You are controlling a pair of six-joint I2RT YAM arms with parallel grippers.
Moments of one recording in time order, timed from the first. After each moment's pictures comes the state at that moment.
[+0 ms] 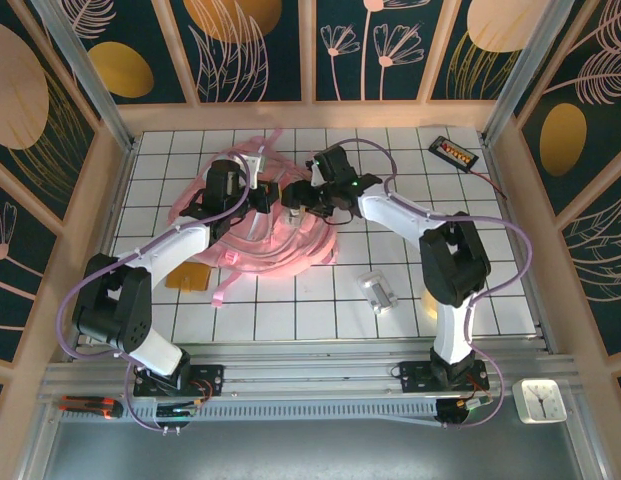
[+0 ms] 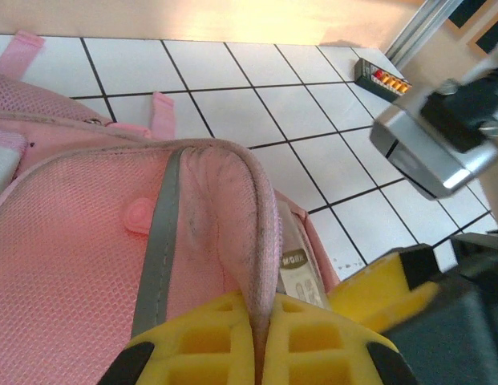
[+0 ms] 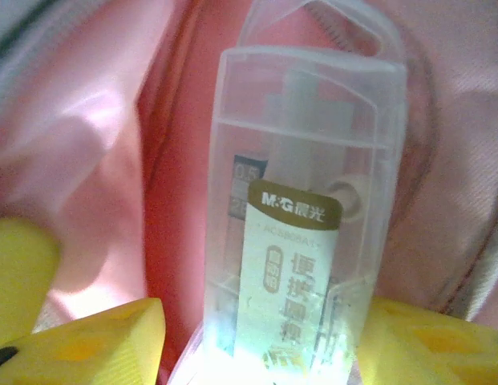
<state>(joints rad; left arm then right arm) -0.39 1.57 1.02 0.08 0.30 -0.31 0.63 1.91 1.48 -0.34 -0.42 0.70</state>
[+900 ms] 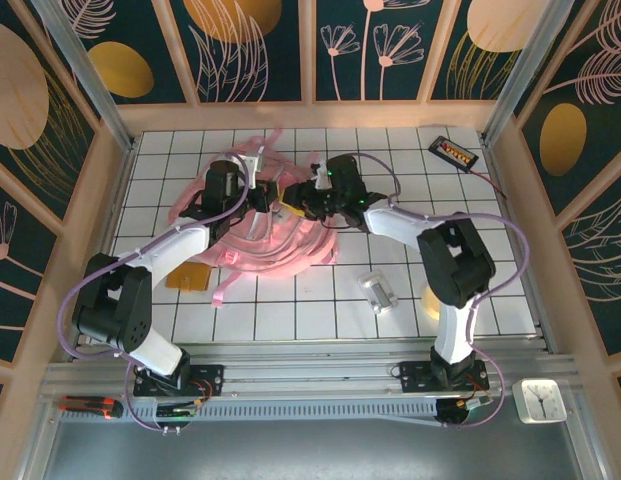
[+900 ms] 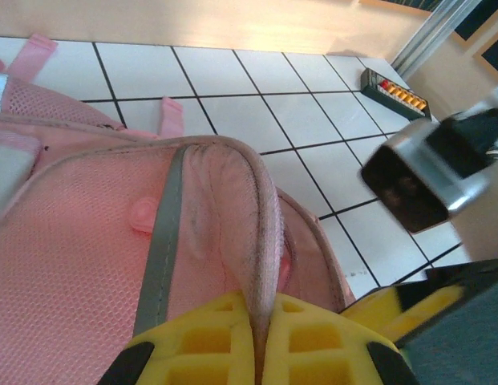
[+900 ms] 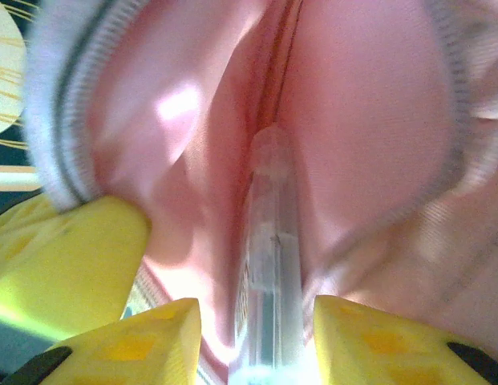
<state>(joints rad) -0.38 1.57 1.01 0.11 0.28 -0.33 0.59 1.87 1.26 0.11 -0.61 0.98</state>
